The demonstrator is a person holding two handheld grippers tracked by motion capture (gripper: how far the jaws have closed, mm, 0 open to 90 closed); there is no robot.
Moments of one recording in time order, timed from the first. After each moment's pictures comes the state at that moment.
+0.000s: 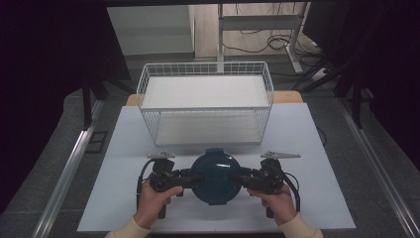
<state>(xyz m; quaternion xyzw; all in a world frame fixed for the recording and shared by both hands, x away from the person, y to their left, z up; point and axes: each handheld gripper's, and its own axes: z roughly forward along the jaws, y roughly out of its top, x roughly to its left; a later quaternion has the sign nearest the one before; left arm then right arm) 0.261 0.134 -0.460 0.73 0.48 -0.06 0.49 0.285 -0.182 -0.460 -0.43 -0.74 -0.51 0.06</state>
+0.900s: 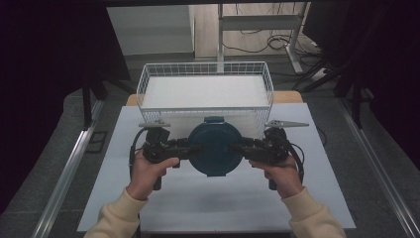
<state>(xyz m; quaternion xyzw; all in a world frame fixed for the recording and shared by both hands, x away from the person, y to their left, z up) 0.296 0.140 -0.372 0.74 0.44 0.00 0.52 0.318 -0.175 -0.375 -0.39 -0.75 -0.54 0.01</state>
